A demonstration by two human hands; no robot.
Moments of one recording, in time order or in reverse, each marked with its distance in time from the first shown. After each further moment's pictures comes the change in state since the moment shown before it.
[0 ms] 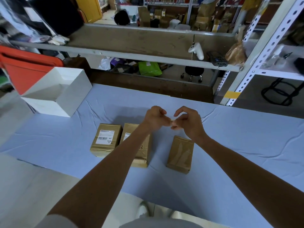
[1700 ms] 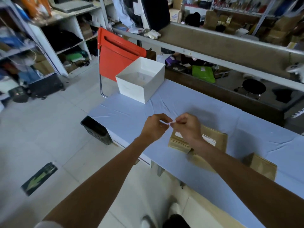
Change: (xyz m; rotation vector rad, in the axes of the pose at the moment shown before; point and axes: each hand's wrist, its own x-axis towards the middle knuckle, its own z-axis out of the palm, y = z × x) left_hand -0.128 -0.206 -0.240 -0.007 0.345 0.084; right_hand -0.031 -0.133 0.311 -0.033 -0.155 0.160
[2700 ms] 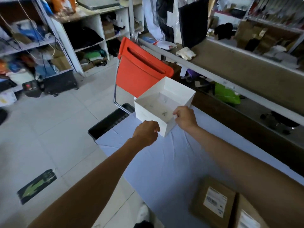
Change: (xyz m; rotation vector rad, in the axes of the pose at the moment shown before) left_hand 0.194 -0.099 -0.138 0.437 -0.074 -0.200; right_hand 0.271 -0.089 0.151 -0.509 -0.270 -0.170
